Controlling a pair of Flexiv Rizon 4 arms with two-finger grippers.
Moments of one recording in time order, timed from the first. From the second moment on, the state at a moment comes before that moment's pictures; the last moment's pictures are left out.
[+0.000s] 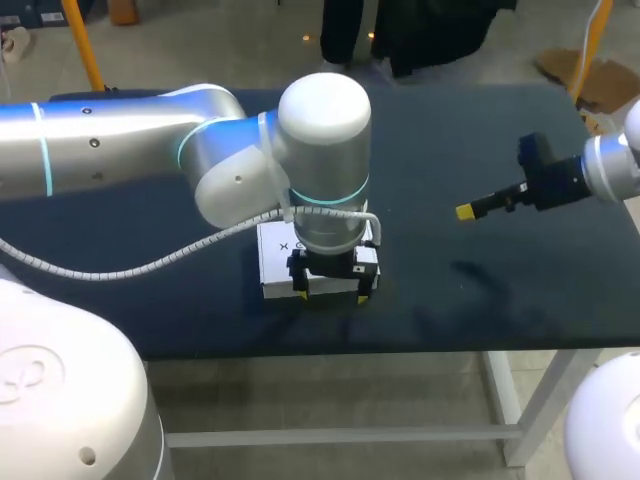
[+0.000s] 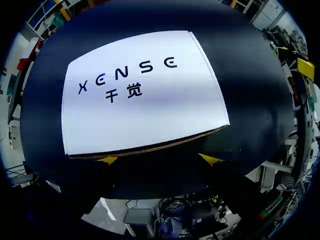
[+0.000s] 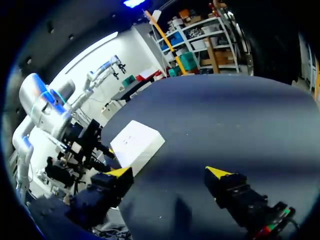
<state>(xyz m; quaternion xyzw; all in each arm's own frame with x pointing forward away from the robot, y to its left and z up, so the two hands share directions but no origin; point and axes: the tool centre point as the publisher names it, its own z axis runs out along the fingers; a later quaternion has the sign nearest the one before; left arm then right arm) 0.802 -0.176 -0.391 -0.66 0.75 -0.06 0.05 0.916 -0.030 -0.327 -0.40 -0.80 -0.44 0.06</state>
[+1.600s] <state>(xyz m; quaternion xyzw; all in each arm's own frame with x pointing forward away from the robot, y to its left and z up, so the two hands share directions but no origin) 0.927 -0.155 -0.397 -0.71 0.70 -0.07 0.06 0.947 -0.060 -0.324 -0.27 -0.84 -0.48 -0.03</state>
